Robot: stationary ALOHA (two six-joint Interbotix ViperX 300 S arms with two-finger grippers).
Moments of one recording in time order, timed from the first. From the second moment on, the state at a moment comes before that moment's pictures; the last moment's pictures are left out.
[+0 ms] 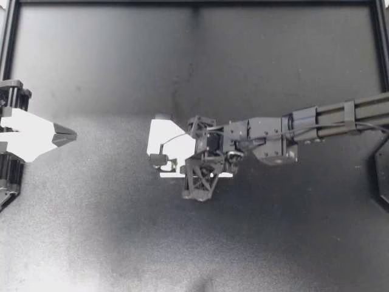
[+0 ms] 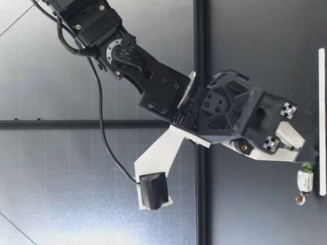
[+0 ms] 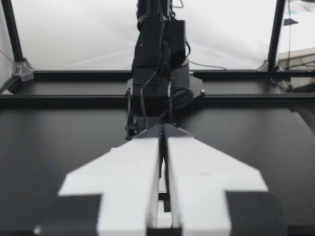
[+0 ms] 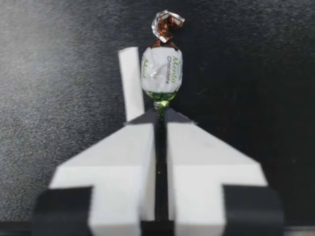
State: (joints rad) left arm 0.01 -0.94 1.25 0.00 -0.35 0.01; right arm -0.06 0.42 0.30 0.01 0.43 0.02
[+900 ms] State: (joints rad) left arm 0.01 -0.61 1.26 0.00 -0.58 0.19; right arm -0.04 0.03 0.38 0.01 0.43 0.02
